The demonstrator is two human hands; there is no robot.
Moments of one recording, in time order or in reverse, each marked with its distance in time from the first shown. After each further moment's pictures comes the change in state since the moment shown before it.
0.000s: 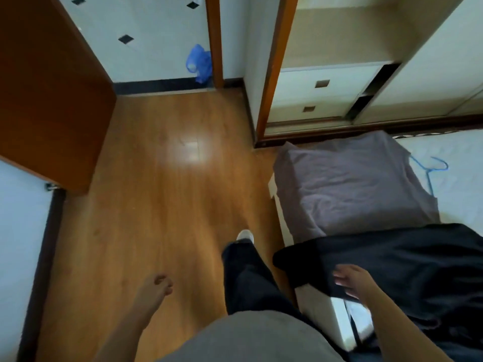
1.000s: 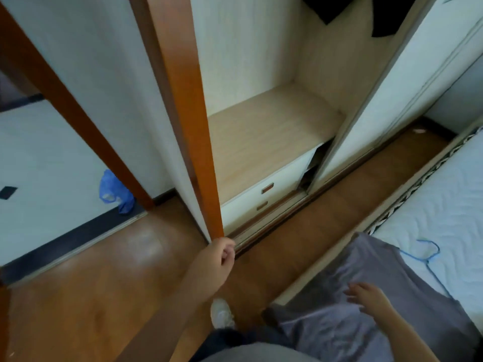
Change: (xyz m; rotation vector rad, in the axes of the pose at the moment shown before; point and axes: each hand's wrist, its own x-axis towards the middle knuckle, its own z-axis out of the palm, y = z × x) left_hand 0.164 0.694 0.170 0.719 -0.385 1.129; right_hand 0.206 -0.438 -0.066 0.342 0.293 -0.013
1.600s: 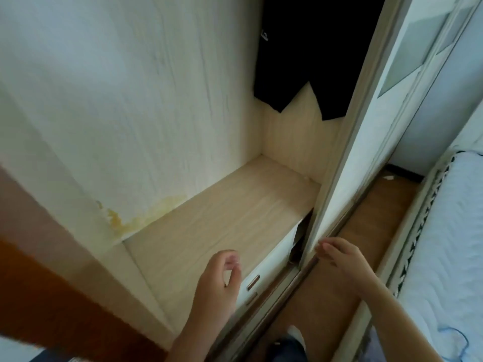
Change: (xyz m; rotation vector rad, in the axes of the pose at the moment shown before) left_hand 0.214 0.111 -0.047 -0.223 0.285 0.261; right_hand 0.081 -0.294 -0.034 0.191 0.044 -0.576
